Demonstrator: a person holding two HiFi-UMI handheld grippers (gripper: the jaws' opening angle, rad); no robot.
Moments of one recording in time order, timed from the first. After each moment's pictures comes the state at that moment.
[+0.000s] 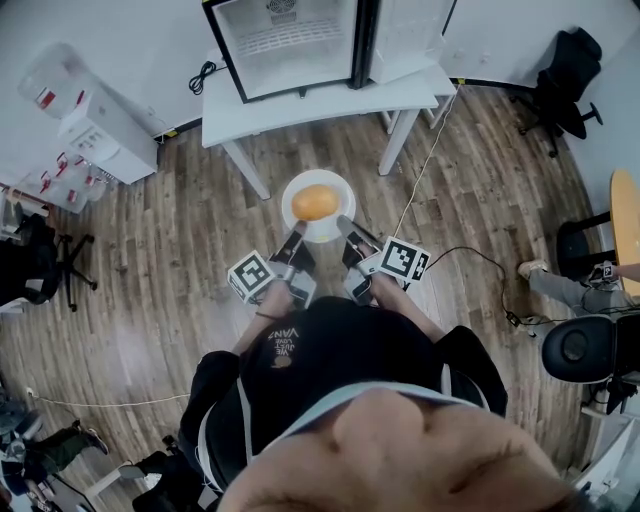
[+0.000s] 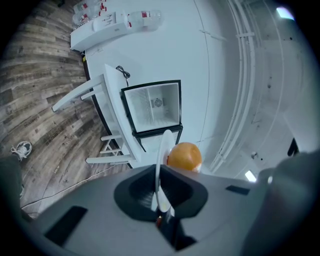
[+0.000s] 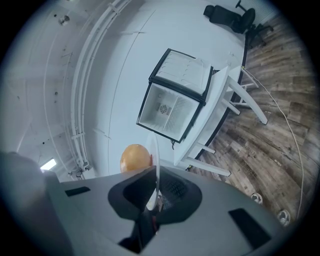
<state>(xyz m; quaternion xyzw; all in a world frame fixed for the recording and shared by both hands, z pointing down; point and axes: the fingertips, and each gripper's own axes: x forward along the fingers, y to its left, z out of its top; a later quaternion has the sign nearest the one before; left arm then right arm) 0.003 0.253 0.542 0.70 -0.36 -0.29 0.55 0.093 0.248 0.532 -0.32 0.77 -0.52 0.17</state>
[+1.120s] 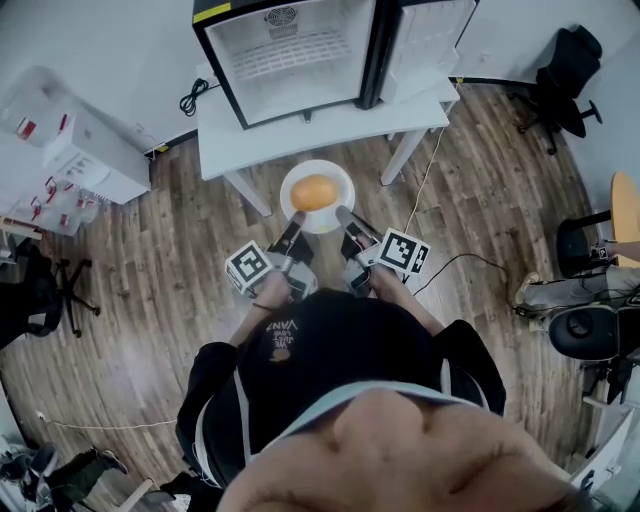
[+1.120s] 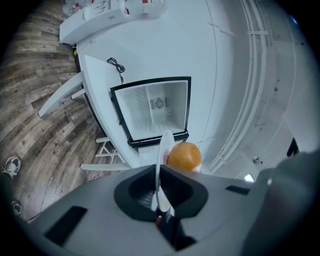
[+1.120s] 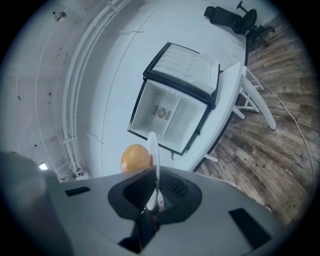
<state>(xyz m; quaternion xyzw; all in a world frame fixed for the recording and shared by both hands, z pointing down) -0.047 0.098 0.528 0.71 -0.33 -0.27 0.56 0.043 0.100 0.517 -0.35 0.76 -0.51 0.19</state>
